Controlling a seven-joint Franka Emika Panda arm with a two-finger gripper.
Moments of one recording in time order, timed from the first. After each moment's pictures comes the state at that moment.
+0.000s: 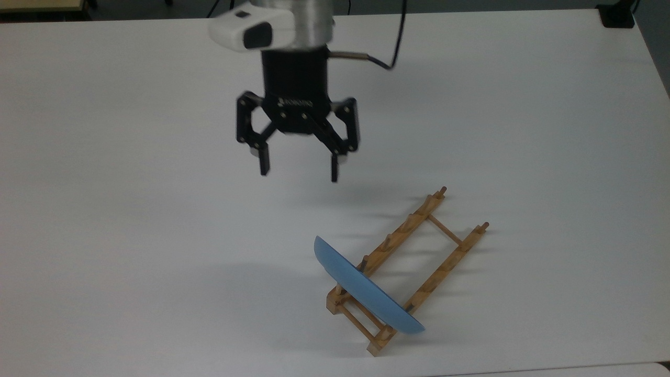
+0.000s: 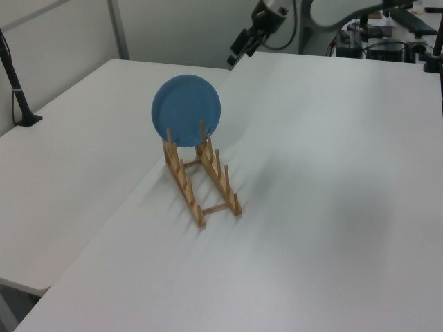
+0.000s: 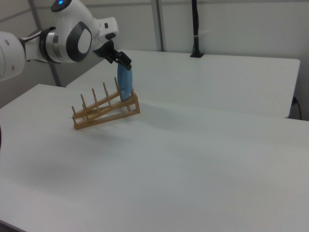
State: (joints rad) arm 0.11 0.30 -0.01 -1.54 -0.08 2.49 0.32
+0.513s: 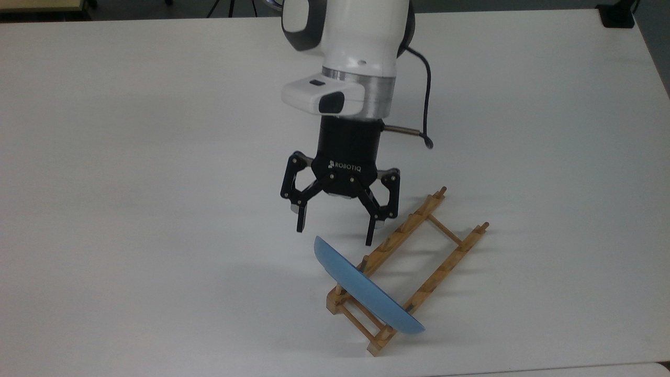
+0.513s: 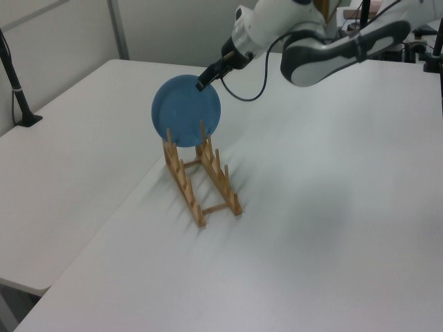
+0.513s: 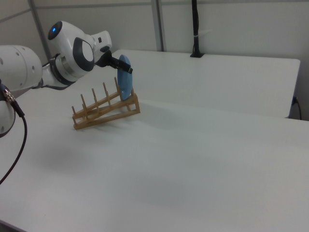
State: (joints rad) arm 0.18 0.51 -0.01 -1.42 -0.53 2.66 0.73
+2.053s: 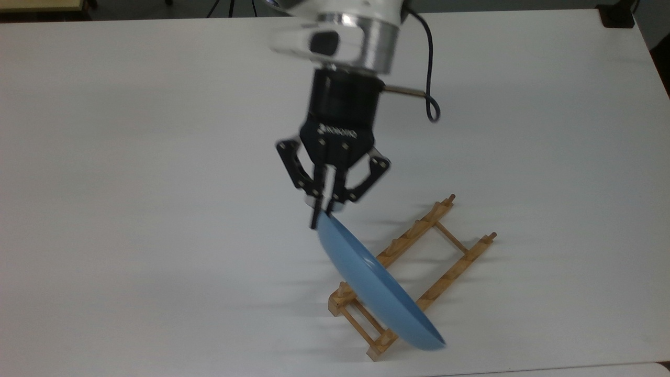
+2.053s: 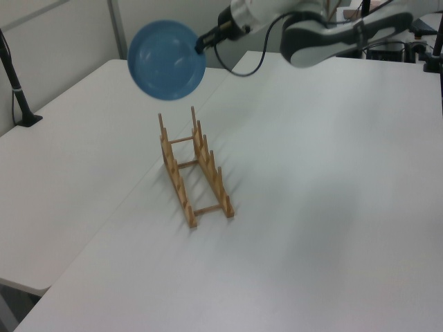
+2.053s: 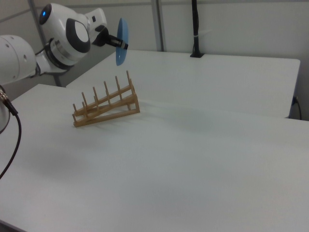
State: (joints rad) arm 0.16 0.45 -0.01 -1.34 -0.60 2.65 0.81
